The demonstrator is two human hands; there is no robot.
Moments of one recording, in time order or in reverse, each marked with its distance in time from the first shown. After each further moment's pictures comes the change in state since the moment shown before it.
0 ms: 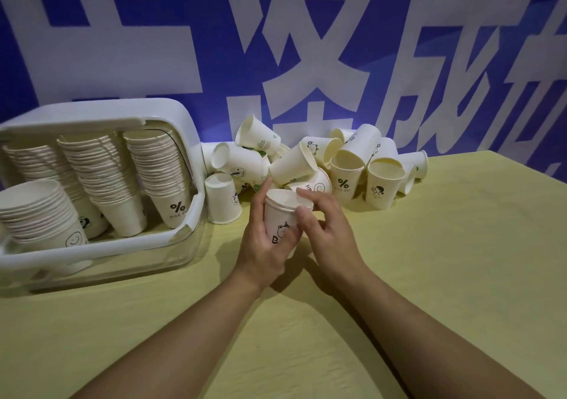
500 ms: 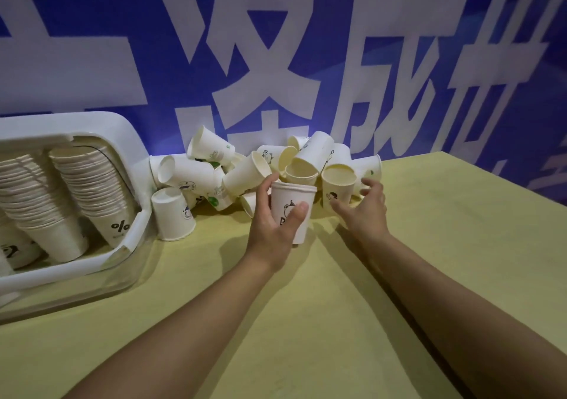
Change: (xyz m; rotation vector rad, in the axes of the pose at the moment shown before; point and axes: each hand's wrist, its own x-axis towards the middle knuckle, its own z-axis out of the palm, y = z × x) left_hand 0.037 0.015 0.093 -0.135 -0.023 -0.159; right_hand 0.073 0.077 -0.136 -0.362 0.367 0.377
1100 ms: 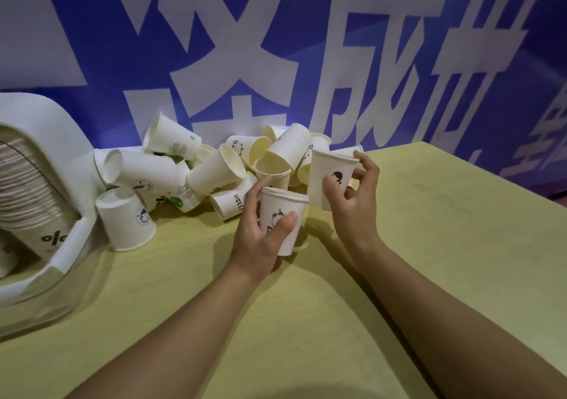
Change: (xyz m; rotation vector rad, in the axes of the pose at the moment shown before) left_hand 0.013 -0.033 0.014 -0.078 -0.116 -0.006; right_hand -0.017 -0.012 -0.005 0.445 0.028 -0.289
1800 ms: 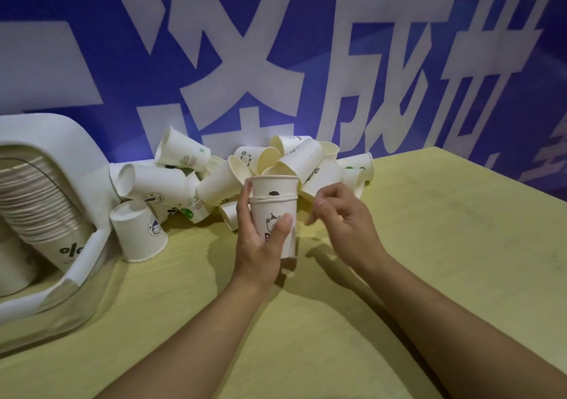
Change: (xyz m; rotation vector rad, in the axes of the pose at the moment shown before) left_hand 0.002 0.001 0.001 0.038 0.158 0.042; right_hand -0.015 -0.015 0.004 -0.105 -0.348 -0.080
